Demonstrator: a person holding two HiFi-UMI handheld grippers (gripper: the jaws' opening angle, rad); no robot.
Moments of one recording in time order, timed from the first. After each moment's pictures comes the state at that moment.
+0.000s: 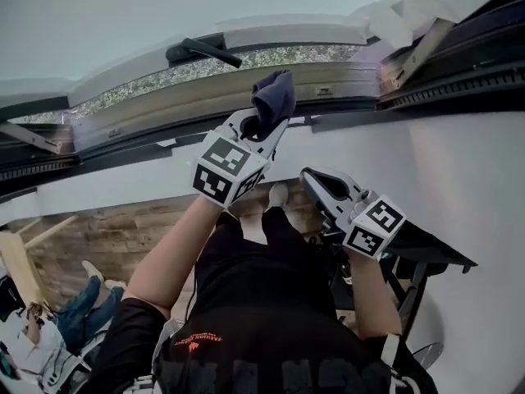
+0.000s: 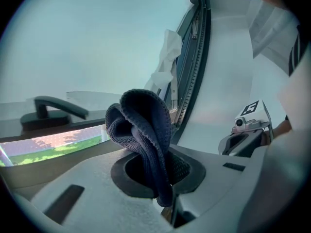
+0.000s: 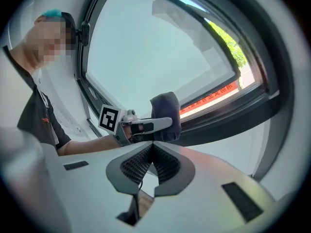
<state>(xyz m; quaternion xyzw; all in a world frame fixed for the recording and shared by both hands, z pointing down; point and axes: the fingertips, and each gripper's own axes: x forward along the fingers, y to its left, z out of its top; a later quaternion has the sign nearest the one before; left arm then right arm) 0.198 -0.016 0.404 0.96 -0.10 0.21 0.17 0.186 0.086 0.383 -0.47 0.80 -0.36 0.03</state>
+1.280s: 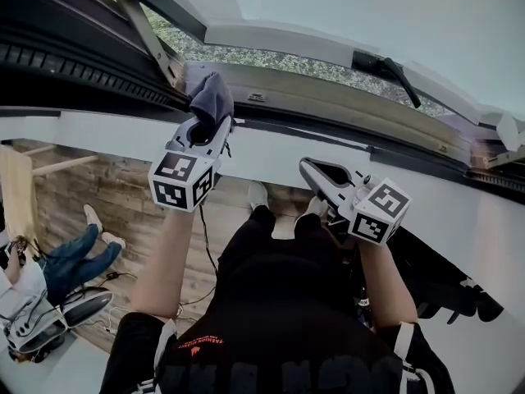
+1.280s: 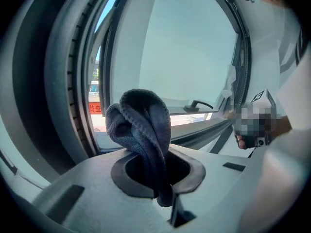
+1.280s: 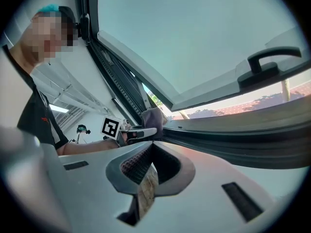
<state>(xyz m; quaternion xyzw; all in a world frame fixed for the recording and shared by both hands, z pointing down) -0.244 -0.136 0.427 0.87 -0.40 0.22 0.20 -0.113 -0.037 0.380 -0.29 0.89 -0.36 -0.04</state>
